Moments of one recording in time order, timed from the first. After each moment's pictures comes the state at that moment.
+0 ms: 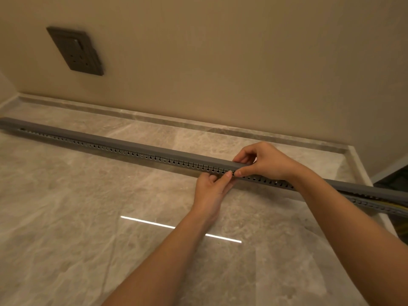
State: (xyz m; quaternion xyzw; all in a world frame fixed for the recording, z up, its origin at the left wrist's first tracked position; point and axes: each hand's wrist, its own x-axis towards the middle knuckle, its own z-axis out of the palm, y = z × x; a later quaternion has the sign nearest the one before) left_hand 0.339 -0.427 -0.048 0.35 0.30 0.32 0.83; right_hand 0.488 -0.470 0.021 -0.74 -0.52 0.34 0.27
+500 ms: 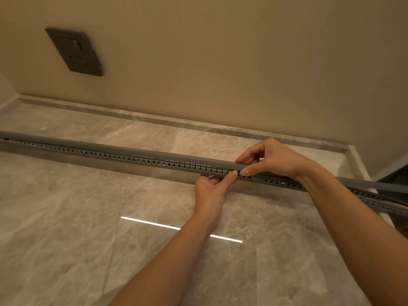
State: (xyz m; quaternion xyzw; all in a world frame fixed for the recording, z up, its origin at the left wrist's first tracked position) left_hand 0.340 -0.430 -0.050 0.39 0.29 0.36 0.80; right_hand 0.499 -0.477 0.029 -0.70 -0.50 0.41 0.32
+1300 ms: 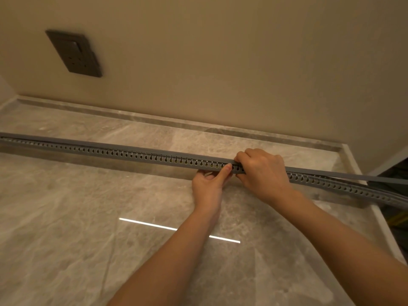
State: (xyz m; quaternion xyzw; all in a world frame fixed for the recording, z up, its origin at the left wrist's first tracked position) left_hand 0.349 -0.433 -0.046 0.32 0.34 0.41 0.78; right_hand 0.440 -0.495 0.013 -0.79 -0.60 -0.14 0.05
